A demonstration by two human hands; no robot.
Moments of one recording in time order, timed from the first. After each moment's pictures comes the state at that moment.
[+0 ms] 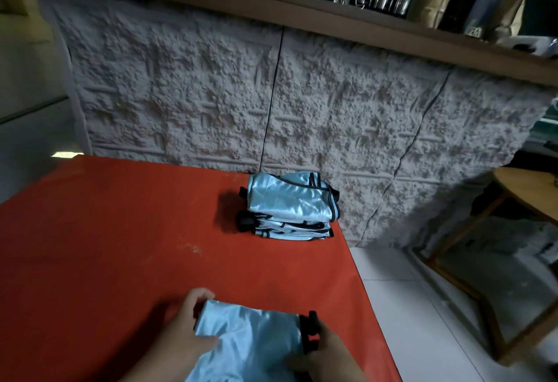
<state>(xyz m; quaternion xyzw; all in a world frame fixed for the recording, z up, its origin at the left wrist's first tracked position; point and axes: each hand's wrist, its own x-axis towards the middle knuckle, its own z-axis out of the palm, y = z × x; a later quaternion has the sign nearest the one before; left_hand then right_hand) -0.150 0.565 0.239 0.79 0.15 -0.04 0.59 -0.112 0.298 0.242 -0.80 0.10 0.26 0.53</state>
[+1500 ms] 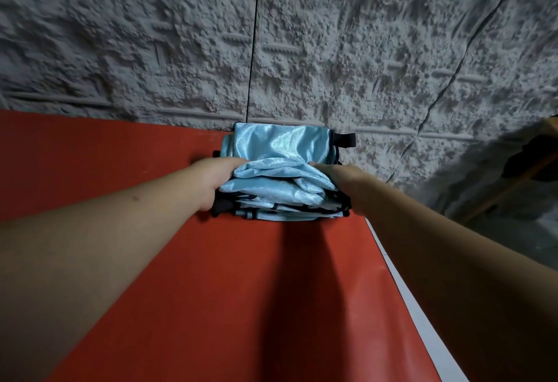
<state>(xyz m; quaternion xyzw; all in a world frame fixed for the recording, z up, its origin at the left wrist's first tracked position) 0.164 0.546 0.251 0.66 0.22 -0.17 0.69 0.204 0.294 0.269 -0.80 0.11 0.16 0.57</state>
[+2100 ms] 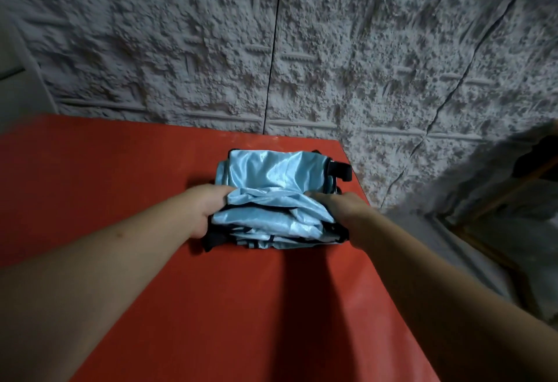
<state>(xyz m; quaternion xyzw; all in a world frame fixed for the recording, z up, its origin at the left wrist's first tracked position) 0.081 0.582 0.245 0.67 0.23 -0.22 0.67 0.119 0.318 0.259 -0.79 0.12 0.15 0.58</state>
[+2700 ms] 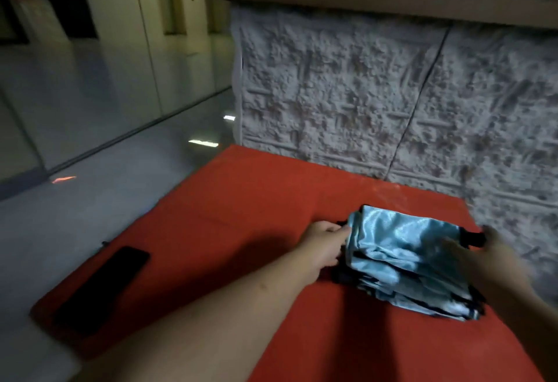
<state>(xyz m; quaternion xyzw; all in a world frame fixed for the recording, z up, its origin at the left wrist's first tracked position) -0.082 0.622 0.309 0.66 0.22 -0.03 0.72 -0.006 0.372 0.349 -0.94 0.03 -0.09 0.34</state>
